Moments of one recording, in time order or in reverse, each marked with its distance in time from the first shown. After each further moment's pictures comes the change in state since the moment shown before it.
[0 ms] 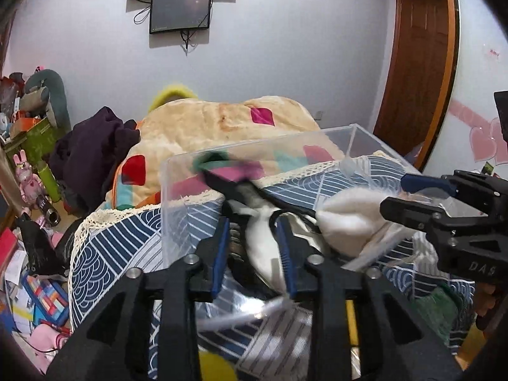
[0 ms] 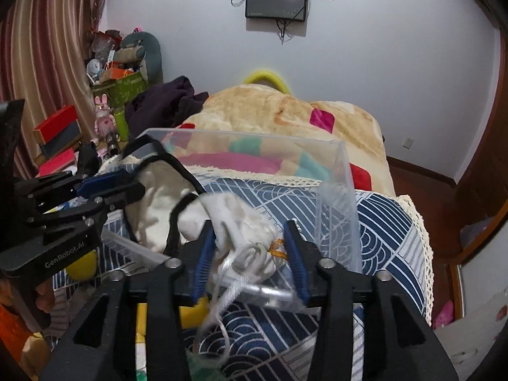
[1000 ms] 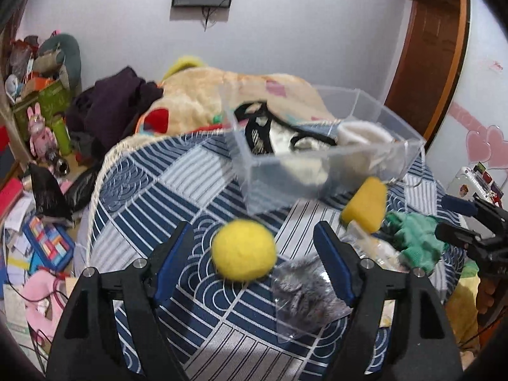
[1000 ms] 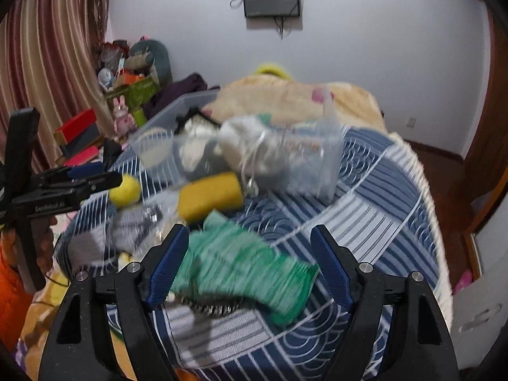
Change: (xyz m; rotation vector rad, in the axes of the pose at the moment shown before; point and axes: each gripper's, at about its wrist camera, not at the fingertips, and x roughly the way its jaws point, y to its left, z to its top) left arm -0.053 0.040 -0.076 -0.099 0.095 -0.005; right arm -0.036 0.009 -0.079 0.079 0.042 0.070
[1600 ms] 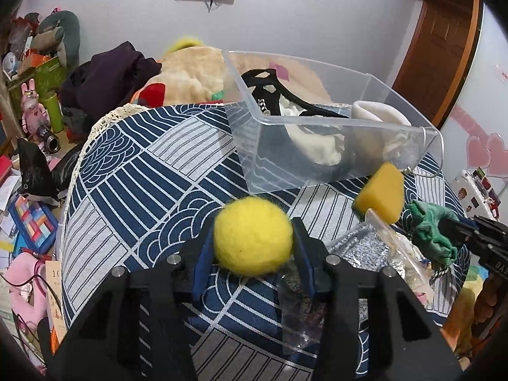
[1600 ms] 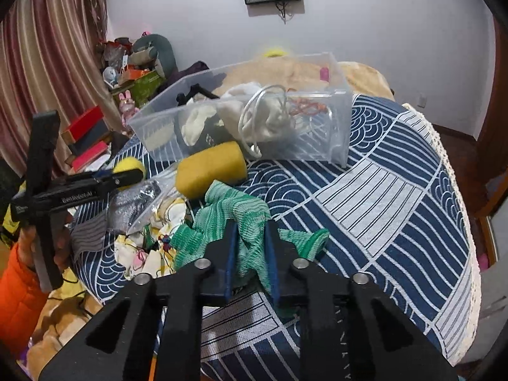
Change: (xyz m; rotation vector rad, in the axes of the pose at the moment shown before) left arm 0.028 0.008 -0.012 -0.053 0.048 -0.035; right arm -0.002 -0.010 -0.016 0.053 0.004 0.063
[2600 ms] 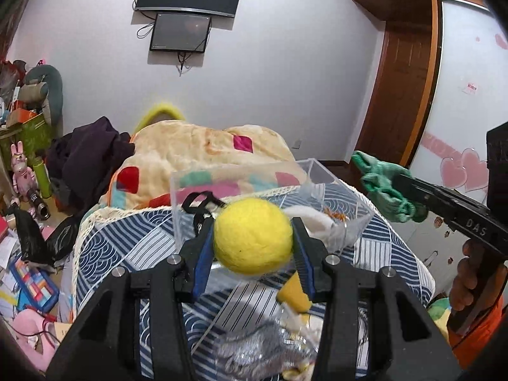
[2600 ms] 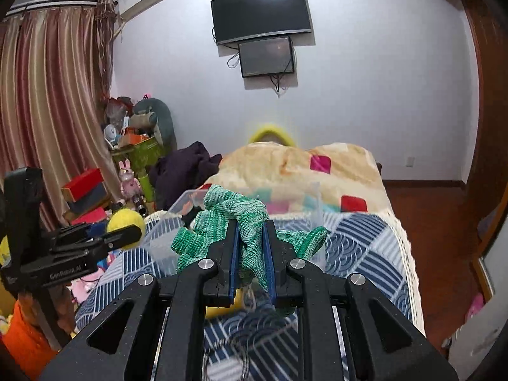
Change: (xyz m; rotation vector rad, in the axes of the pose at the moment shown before) left arm -0.067 -0.058 0.072 0.093 -0.247 -0.085; right arm -0.042 0.011 0.088 -0.034 -0.297 -0.043
